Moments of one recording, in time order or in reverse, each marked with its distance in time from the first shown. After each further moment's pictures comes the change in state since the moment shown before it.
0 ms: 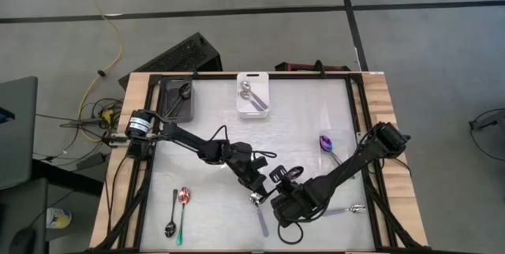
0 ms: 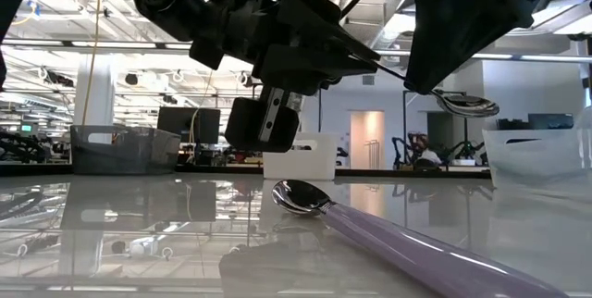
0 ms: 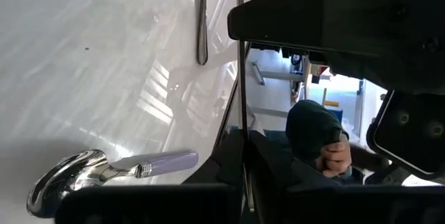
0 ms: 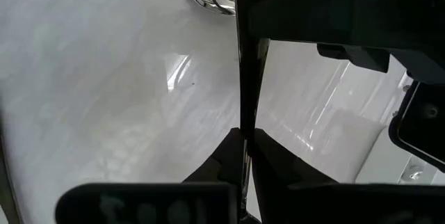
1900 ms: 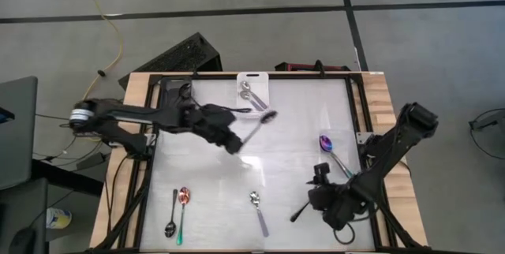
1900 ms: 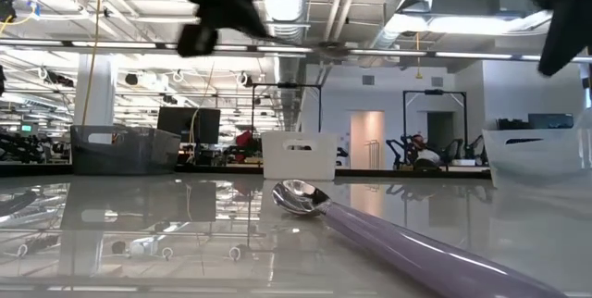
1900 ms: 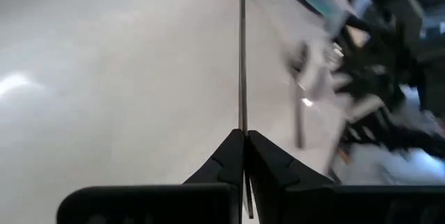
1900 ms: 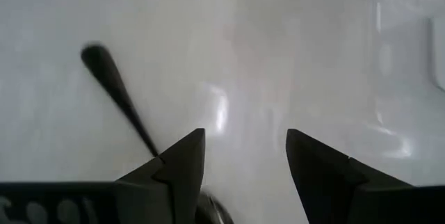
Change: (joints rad) left arm 0.180 -0.614 0.000 -0.906 -0.461 0.418; right arm 0.234 -0.393 -0.467 0.136 0.055 0.636
